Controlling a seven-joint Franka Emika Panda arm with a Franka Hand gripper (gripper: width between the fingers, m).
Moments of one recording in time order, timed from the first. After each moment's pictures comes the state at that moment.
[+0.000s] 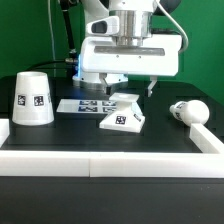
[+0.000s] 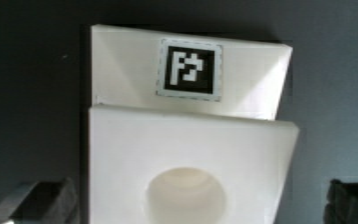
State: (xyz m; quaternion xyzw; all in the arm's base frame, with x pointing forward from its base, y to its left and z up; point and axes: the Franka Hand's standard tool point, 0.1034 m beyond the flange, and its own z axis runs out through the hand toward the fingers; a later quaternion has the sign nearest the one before) arm 0.427 0.029 0.056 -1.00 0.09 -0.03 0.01
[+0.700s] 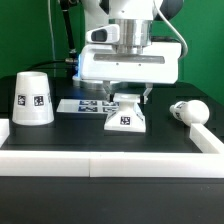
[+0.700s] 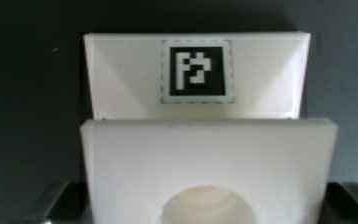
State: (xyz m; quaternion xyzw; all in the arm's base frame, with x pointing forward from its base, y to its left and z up) arm 0.430 0.028 0.046 -1.00 0.07 -0.02 0.00
